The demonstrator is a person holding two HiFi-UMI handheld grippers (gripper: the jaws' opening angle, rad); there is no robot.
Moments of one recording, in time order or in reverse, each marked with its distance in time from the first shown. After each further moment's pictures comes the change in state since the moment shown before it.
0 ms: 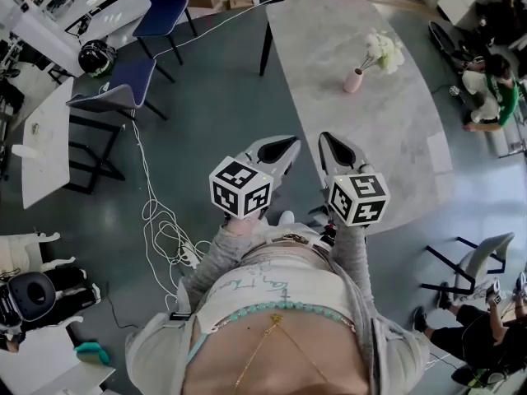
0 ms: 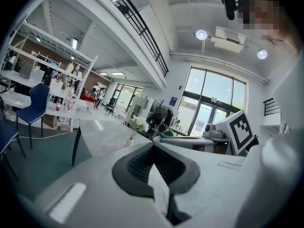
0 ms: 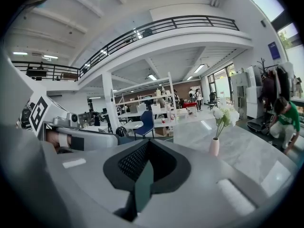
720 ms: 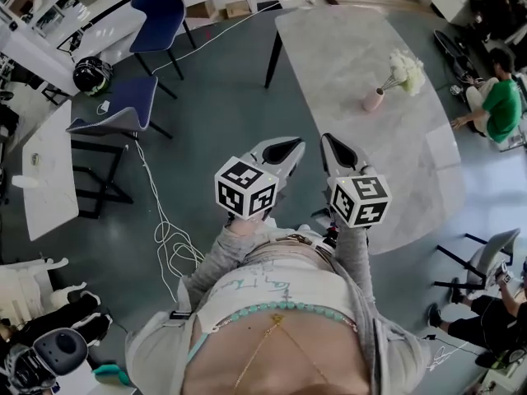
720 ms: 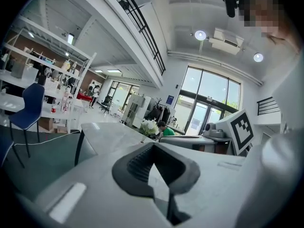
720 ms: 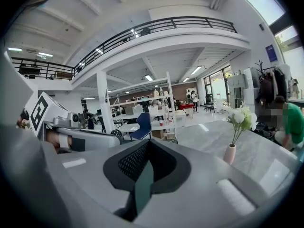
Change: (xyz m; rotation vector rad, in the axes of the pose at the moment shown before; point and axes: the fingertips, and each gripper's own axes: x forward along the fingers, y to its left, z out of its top) left arm -0.015 0.110 0.037 0.021 0.035 -0.073; right arm 0.107 0.037 0.032 0.013 -0.025 -0.064
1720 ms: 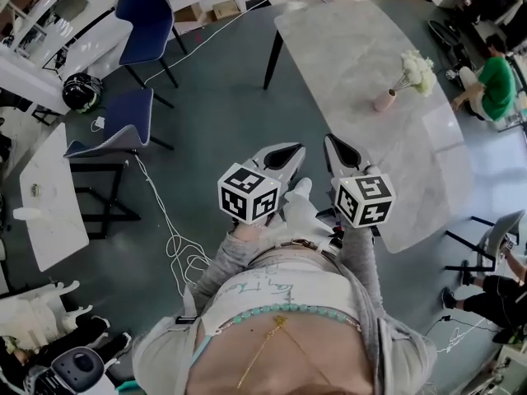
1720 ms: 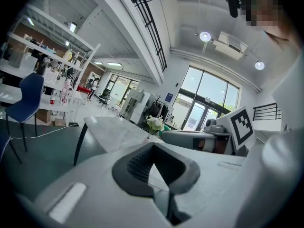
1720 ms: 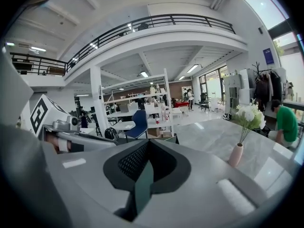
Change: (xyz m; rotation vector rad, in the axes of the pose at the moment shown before) left arm -0.022 0.073 -0.004 -0.055 0.054 -0.058; right arm 0.063 0.027 0.005 0.009 0.034 -0.074
